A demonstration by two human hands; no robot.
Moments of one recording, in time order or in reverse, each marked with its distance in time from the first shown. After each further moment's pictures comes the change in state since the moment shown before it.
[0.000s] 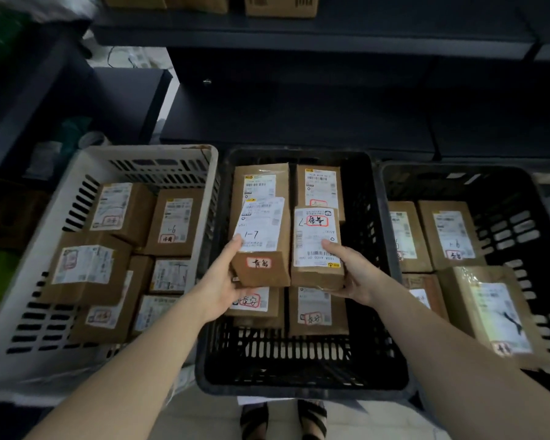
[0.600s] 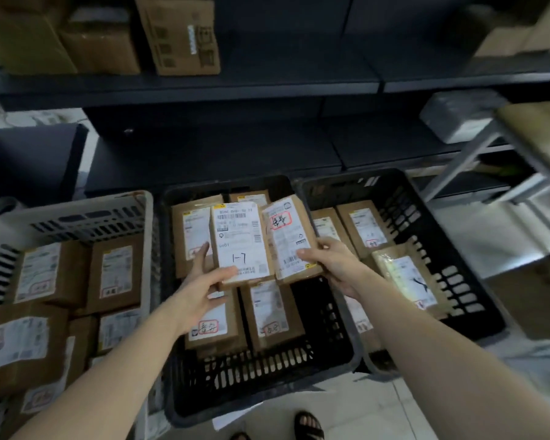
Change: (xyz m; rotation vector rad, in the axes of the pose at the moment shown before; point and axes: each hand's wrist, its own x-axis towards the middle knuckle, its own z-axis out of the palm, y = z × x) left_hand -0.024 0.021 0.038 0.273 -0.263 0.155; right_hand -0.086 -0.019 -0.031 0.012 0.207 -0.302
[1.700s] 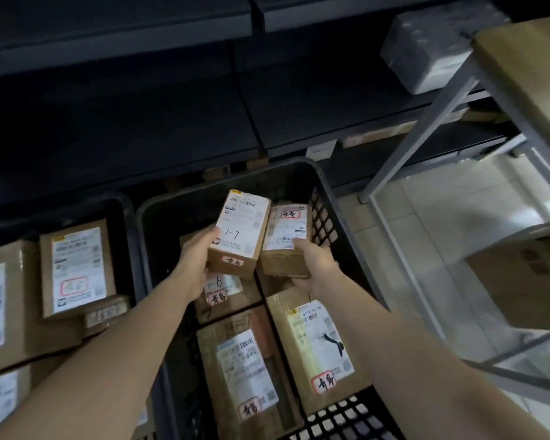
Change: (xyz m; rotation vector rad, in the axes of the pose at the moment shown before) left_hand 0.267 -0.010 0.290 0.057 0.296 -0.153; right_hand 0.187 0.011 -0.260 0.372 0.341 0.387
